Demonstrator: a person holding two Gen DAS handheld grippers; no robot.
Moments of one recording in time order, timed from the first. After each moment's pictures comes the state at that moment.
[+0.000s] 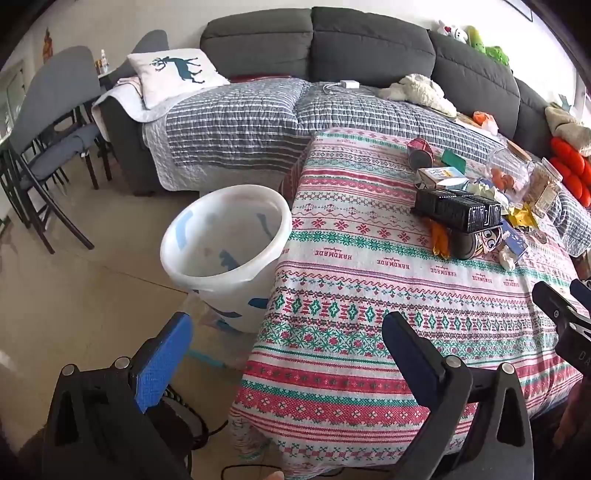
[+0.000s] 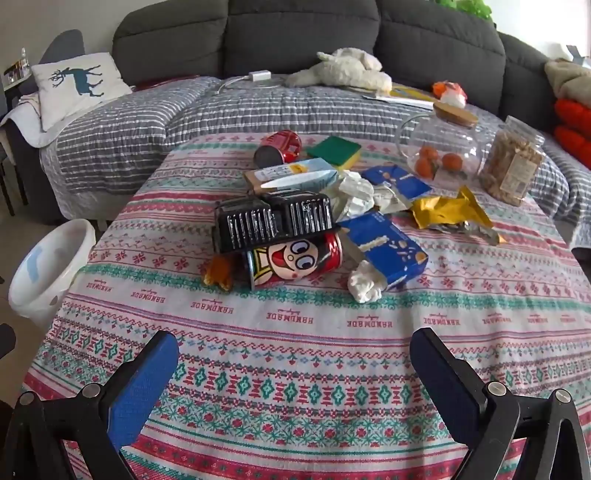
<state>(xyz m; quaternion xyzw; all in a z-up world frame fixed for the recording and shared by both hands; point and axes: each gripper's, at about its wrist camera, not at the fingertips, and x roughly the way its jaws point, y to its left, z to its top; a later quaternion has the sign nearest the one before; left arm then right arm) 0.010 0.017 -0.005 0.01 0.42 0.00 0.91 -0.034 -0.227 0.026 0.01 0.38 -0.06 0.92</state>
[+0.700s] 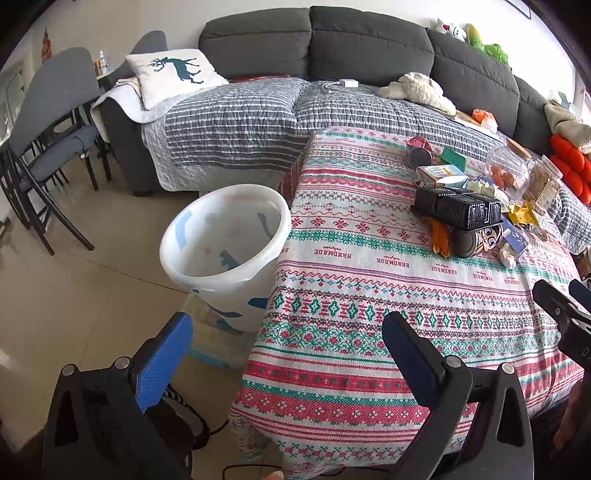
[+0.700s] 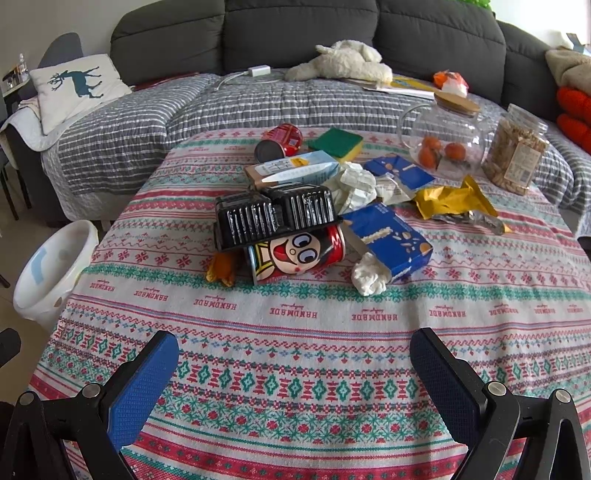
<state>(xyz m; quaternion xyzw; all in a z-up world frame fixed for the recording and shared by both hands) 0.009 0.017 -0.005 0.01 0.42 0.00 0.91 -0.034 -0.231 0.024 0.03 0.38 -0.05 0.92</state>
